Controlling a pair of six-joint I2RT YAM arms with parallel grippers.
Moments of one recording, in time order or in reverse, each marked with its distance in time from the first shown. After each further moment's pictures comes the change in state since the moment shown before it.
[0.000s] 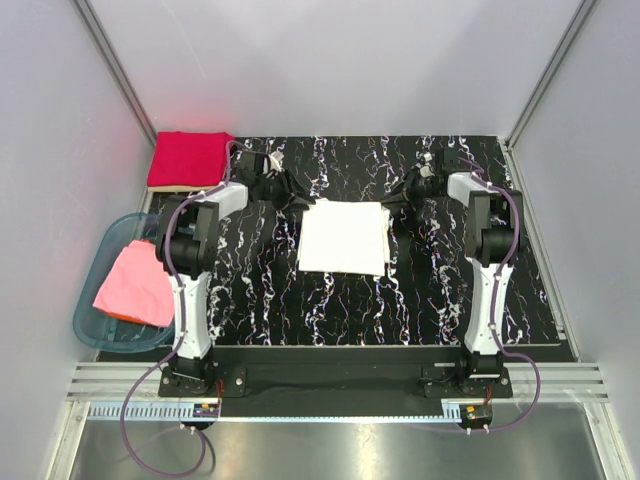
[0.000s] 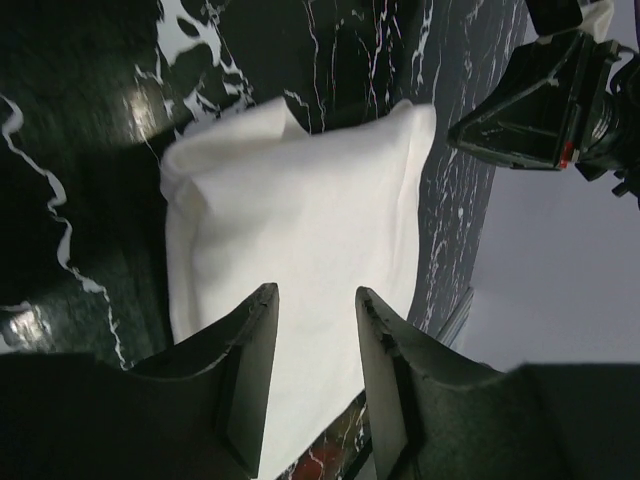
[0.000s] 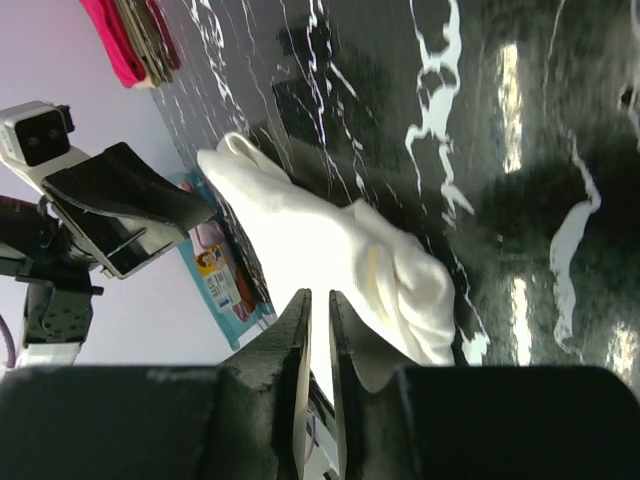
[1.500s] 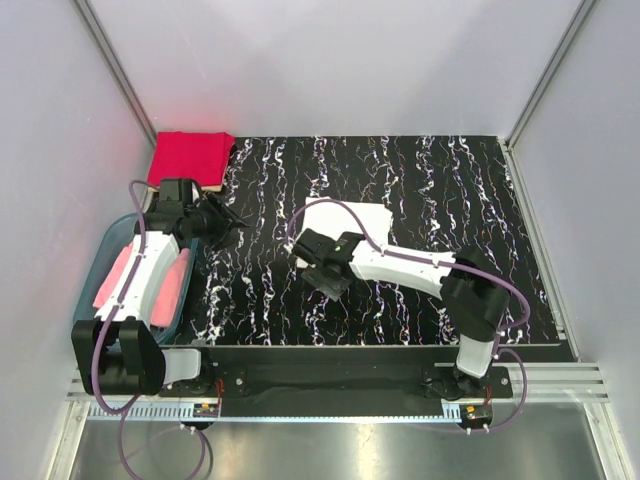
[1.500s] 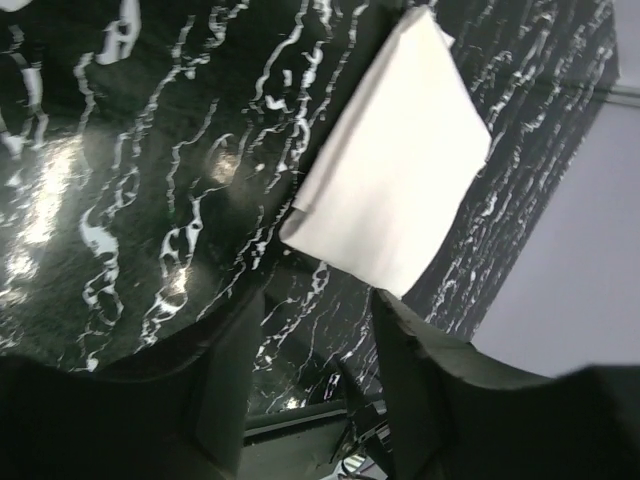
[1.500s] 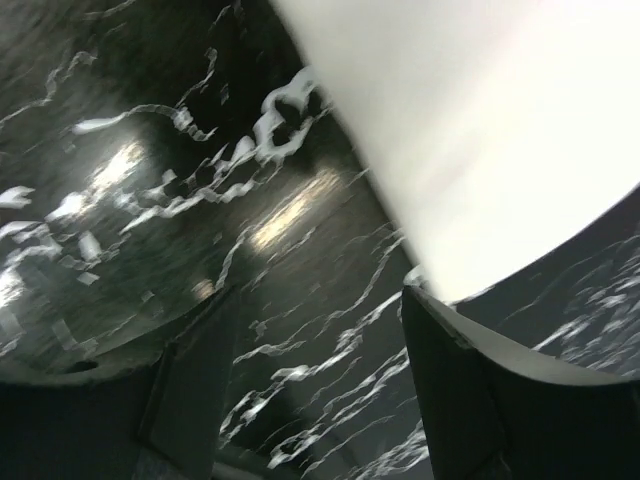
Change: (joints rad) left arm 0.211 -0.880 -0.458 -0.522 -0.382 -0.114; right arm 0.987 -0.480 -0.299 -0.440 1.165 -0.668
